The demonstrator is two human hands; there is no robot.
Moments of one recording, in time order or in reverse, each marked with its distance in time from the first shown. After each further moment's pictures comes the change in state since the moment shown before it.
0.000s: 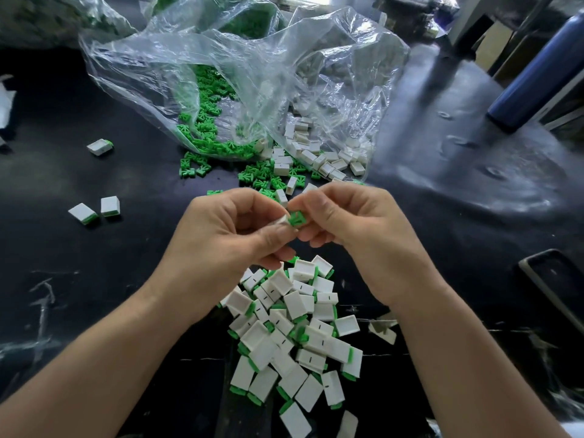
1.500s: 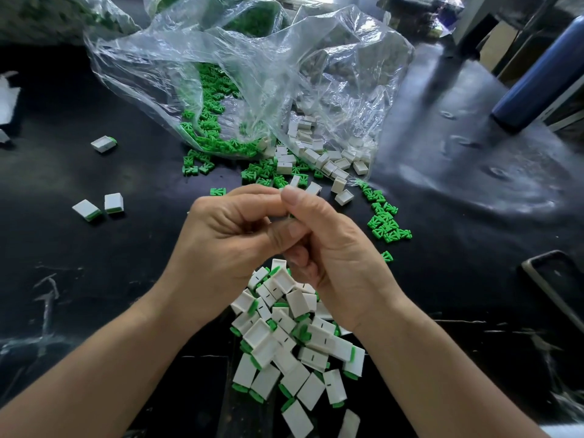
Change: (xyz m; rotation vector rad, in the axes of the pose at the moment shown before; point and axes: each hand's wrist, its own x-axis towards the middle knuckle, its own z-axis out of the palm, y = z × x) left_hand -0.005 0.001 0.010 -0.210 -0.058 0.246; right_hand -0.002 0.007 0.032 0.336 -0.066 0.223
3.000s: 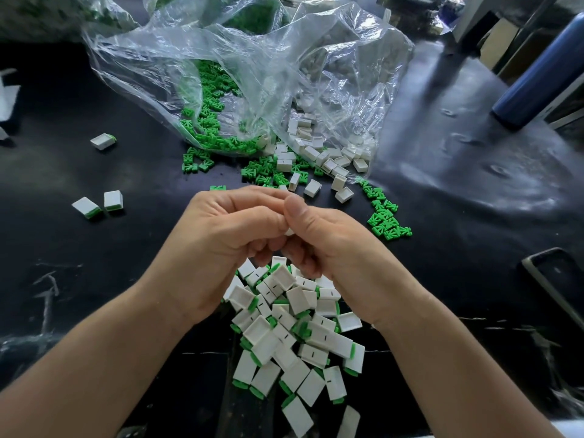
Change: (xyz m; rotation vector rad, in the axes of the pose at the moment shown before) left_hand 0.002 0.003 -0.010 0.046 0.016 -0.256; right_hand -0.005 -0.010 -0.008 -0.287 -0.136 0.018
